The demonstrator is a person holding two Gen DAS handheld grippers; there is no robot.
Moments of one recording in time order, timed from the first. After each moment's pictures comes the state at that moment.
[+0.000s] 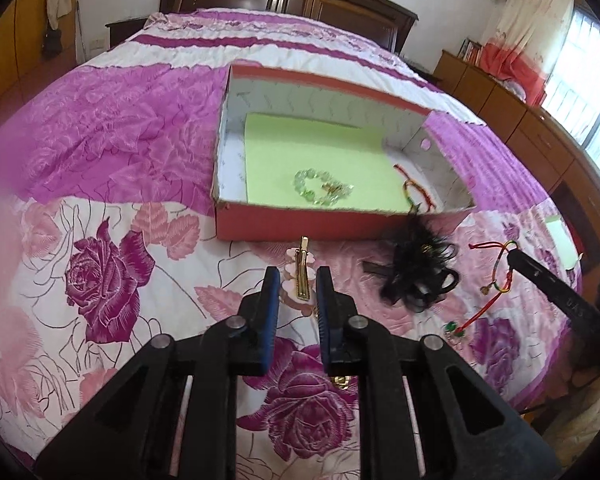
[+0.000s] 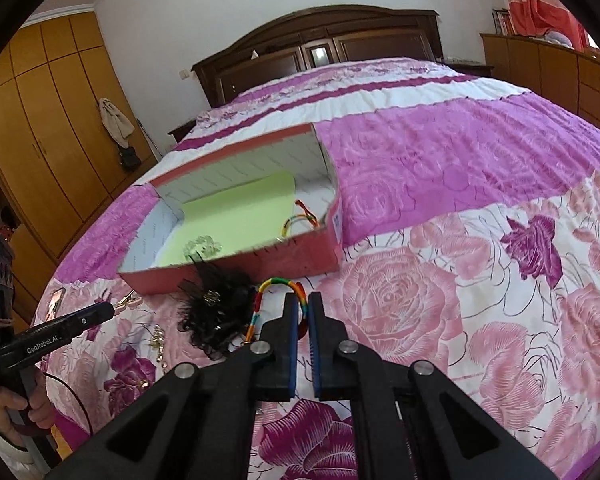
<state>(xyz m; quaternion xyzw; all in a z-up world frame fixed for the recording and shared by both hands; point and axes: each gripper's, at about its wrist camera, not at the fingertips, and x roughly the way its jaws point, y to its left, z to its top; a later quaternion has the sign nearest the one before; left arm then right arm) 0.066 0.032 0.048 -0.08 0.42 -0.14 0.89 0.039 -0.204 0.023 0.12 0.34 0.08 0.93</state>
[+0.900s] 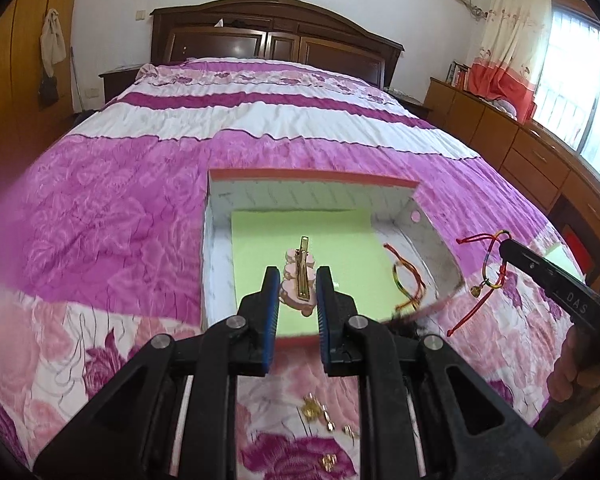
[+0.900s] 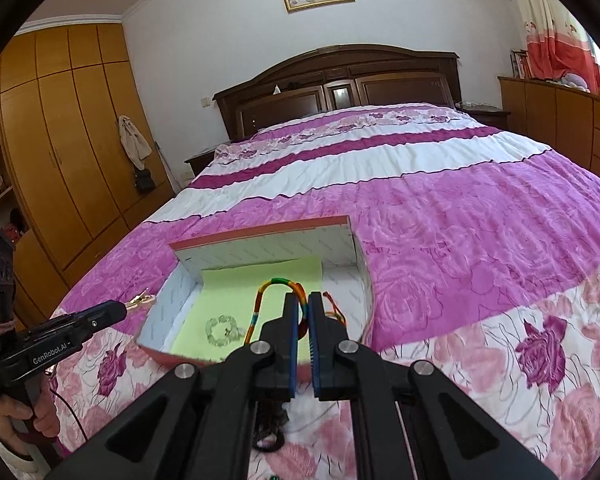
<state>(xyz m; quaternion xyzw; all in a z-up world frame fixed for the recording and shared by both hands) 0.111 0.021 0.094 -0.06 0.34 -0.14 0.93 0.089 -0.189 0.078 0.09 0.28 0.09 0.95</state>
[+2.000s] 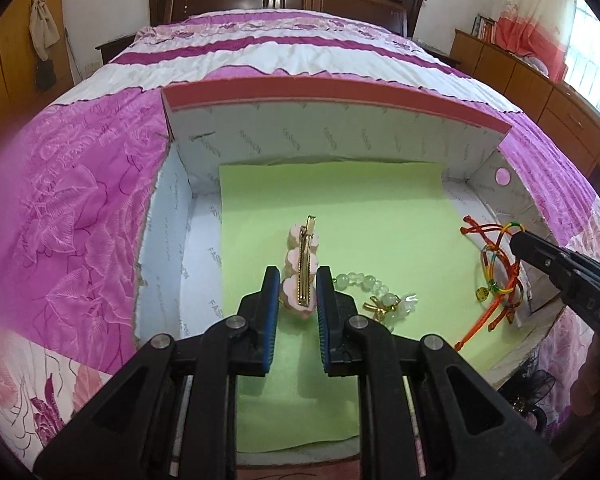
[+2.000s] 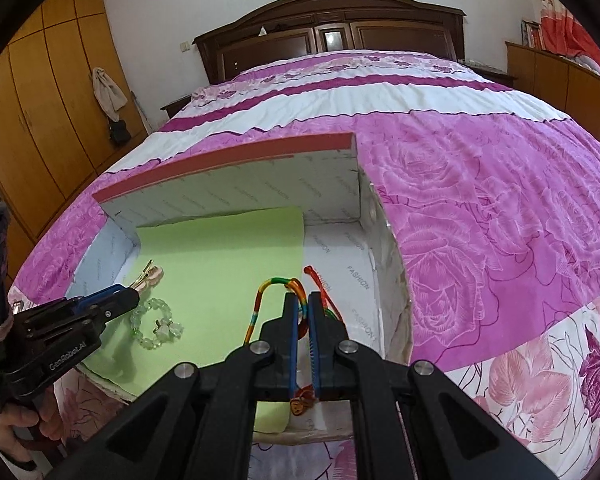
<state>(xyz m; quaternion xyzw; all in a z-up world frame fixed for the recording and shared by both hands) 0.193 -0.008 0.015 -0.02 0.43 -0.10 0.90 0.184 -0.170 0.002 0.06 0.37 0.07 0.92</state>
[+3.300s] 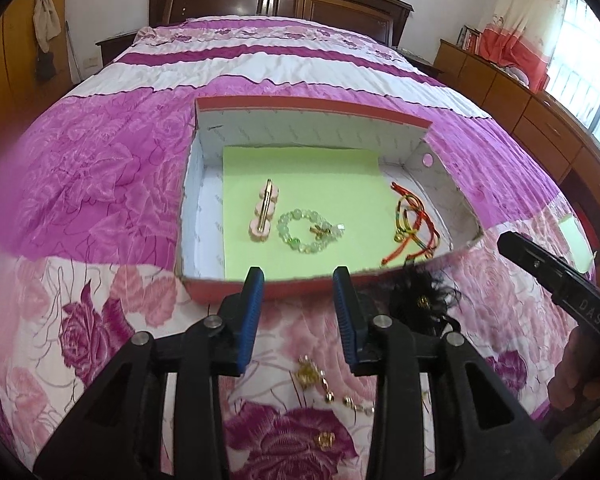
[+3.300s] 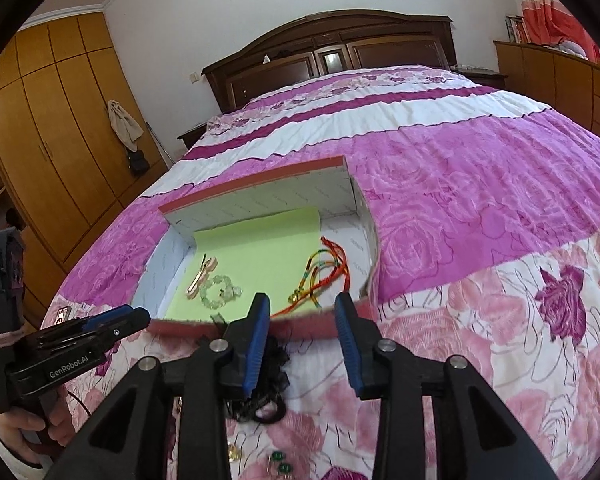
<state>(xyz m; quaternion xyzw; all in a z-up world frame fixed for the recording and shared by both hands) 0.103 0.001 0.061 -0.05 0.42 -0.13 0.90 0.085 -0.185 0.042 0.11 0.34 0.09 0.93</state>
